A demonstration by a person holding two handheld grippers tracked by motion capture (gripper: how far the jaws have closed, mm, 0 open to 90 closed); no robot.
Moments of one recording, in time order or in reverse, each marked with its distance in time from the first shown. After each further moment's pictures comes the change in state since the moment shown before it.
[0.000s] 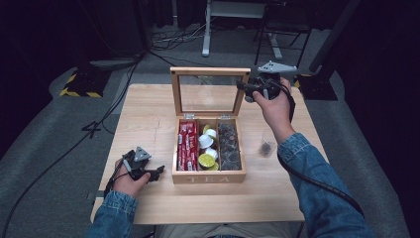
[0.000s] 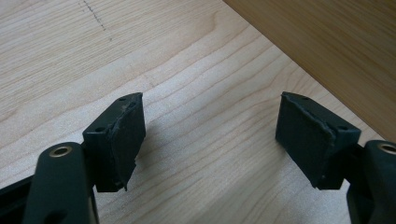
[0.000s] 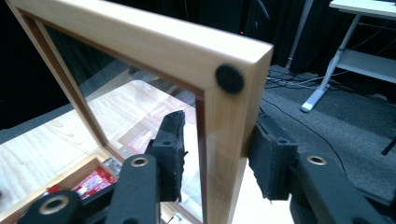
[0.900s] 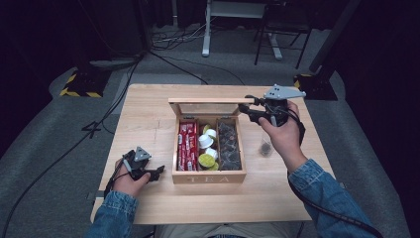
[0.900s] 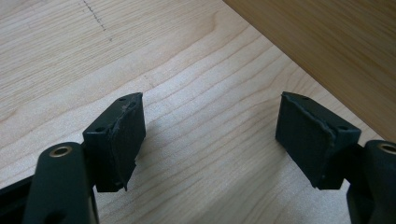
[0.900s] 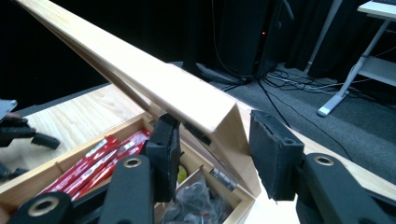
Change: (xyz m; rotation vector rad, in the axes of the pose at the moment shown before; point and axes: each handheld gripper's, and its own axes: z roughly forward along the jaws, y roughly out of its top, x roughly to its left) left arm 0.000 0.000 0.000 0.000 0.002 0.001; right arm 0.038 -0.036 -0.049 0.001 0.070 -0.076
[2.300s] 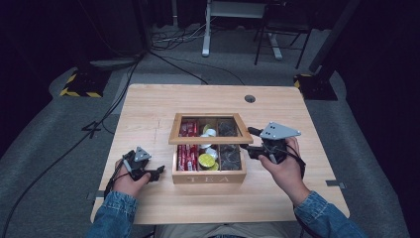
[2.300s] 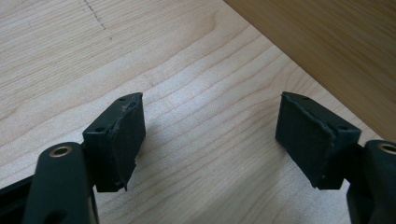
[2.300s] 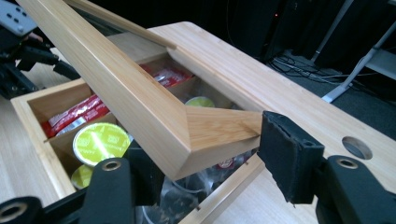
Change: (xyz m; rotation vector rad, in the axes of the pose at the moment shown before) left arm -0.001 0.000 0.000 0.000 0.003 -0.006; right arm 0.047 -0.068 -0.021 0.074 0.007 -0.101
